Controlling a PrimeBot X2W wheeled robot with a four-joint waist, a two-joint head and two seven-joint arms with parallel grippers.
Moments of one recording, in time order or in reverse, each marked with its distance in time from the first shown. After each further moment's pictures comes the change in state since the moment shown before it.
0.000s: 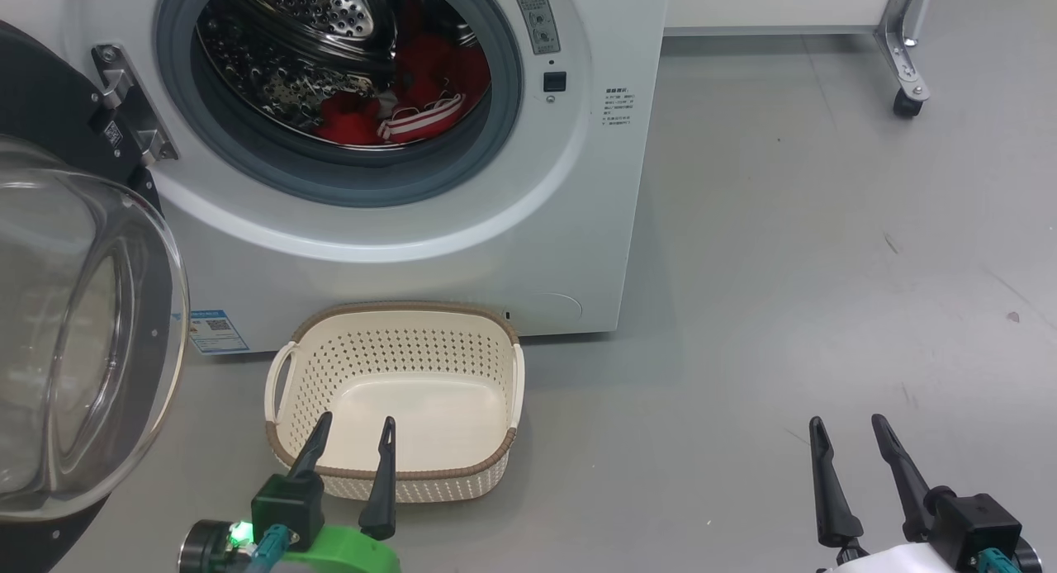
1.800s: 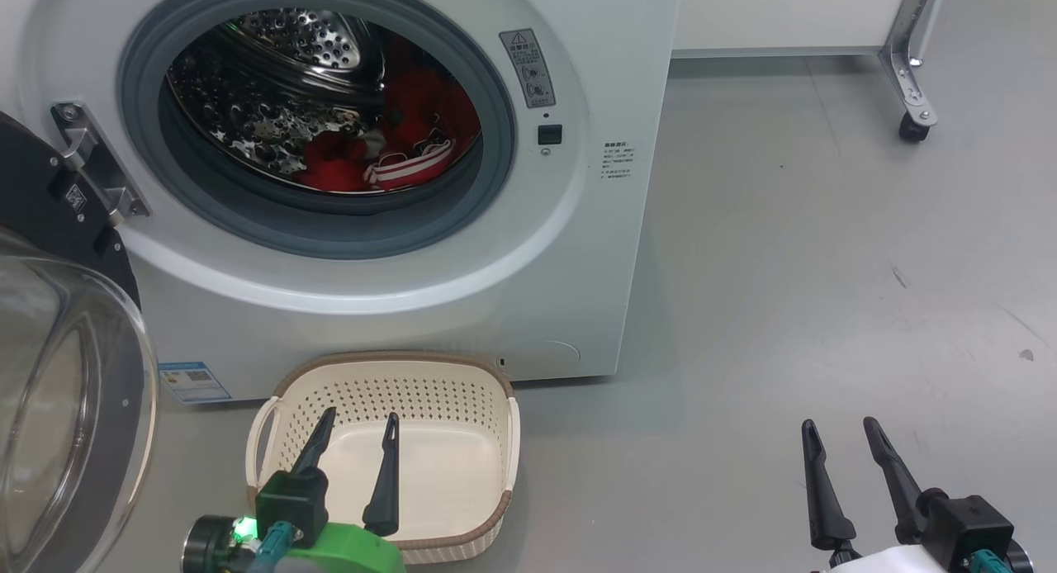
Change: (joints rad) left arm -0.009 0.000 -0.009 -0.001 0.000 0.006 0.000; right arm 0.001 0.000 0.020 0.003 0.011 -0.009 0.000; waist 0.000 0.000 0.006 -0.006
